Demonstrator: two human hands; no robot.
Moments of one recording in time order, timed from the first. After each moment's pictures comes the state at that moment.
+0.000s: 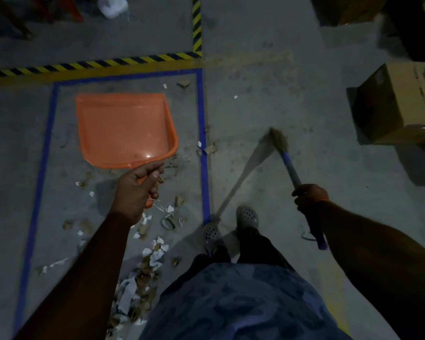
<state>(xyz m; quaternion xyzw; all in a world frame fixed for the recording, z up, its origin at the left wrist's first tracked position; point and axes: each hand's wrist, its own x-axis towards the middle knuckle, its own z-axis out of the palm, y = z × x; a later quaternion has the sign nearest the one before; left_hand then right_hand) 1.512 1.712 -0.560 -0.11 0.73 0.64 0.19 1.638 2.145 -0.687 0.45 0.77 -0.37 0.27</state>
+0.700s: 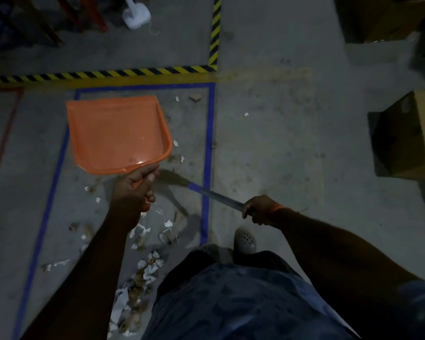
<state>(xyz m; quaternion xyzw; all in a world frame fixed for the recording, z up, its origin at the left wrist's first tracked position) 1.441 1.804 -0.539 -0.18 0.74 0.64 0.14 1.497 2.129 -0.689 0.00 0.85 -0.29 0.44</state>
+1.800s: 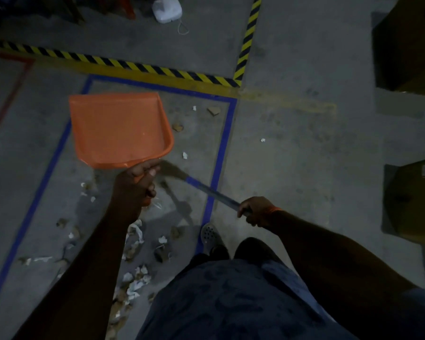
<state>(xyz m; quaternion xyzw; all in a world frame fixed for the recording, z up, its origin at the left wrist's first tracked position) 1.284 1.757 -0.563 -0.21 0.72 0.65 0.09 1.298 2.094 -0.695 -0.03 0.84 -0.28 0.46</state>
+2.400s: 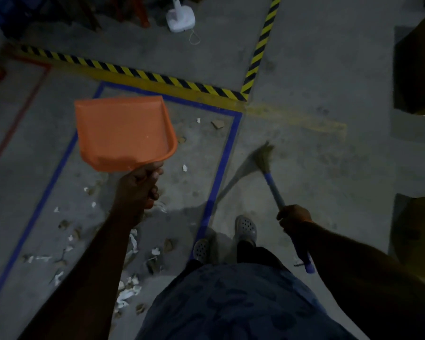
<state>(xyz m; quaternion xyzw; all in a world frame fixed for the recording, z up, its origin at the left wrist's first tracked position) 1.196 1.845 -0.545 -0.28 0.70 0.66 0.06 1.209 2.244 -0.708 0.27 0.83 -0.30 0.39</state>
